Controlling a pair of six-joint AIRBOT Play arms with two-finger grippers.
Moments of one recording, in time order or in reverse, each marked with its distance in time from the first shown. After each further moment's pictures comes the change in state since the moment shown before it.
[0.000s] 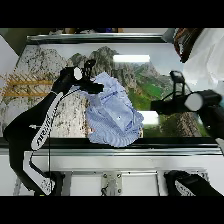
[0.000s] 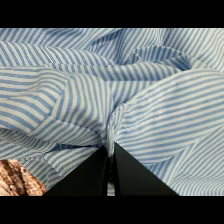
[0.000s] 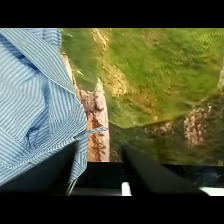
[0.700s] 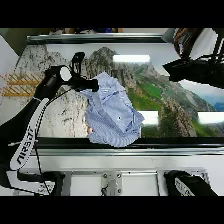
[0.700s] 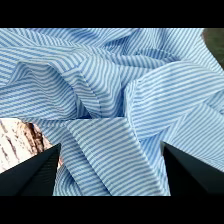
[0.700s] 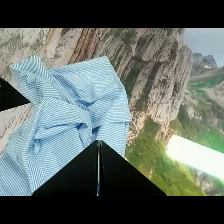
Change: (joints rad) left arm 0.024 0.217 -0.180 0.021 0.073 -0.066; right arm -0.247 0.061 0.356 0.531 -0.093 -0.771
